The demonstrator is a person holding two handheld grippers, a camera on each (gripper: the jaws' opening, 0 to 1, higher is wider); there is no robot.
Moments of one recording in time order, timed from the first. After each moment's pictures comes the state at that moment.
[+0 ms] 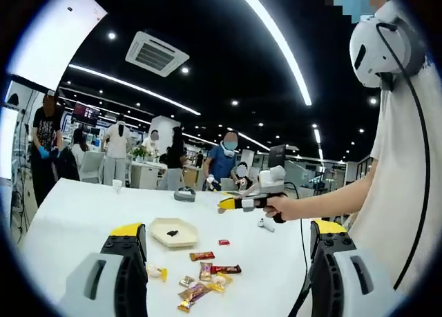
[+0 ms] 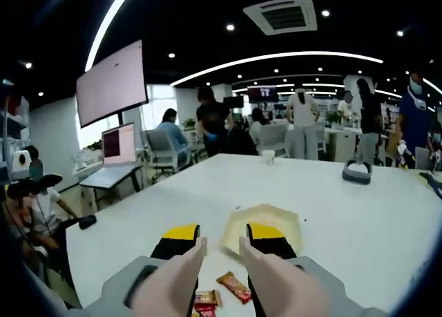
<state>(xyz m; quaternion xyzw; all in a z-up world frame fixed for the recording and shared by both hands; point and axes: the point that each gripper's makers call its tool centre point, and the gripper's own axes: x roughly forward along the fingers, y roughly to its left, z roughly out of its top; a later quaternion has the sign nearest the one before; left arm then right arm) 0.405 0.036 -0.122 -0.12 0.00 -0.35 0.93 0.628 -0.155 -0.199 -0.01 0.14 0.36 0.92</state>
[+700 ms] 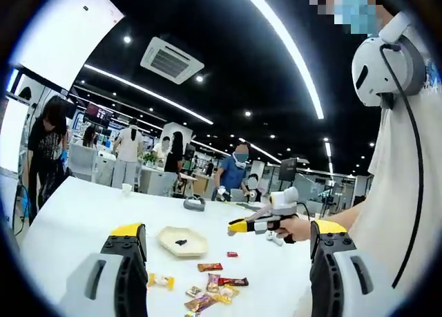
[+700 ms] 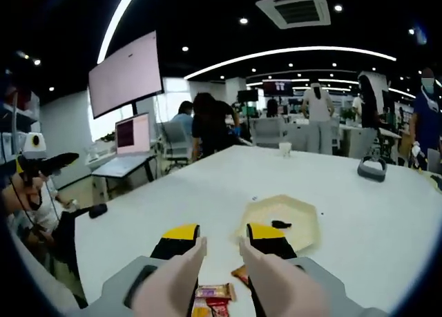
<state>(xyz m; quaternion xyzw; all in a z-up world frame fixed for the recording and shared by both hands) 0.423 0.055 -0.114 -0.15 -0.02 -0.31 0.94 0.611 -0.131 -0.223 -0.03 0.16 0.41 0.90</state>
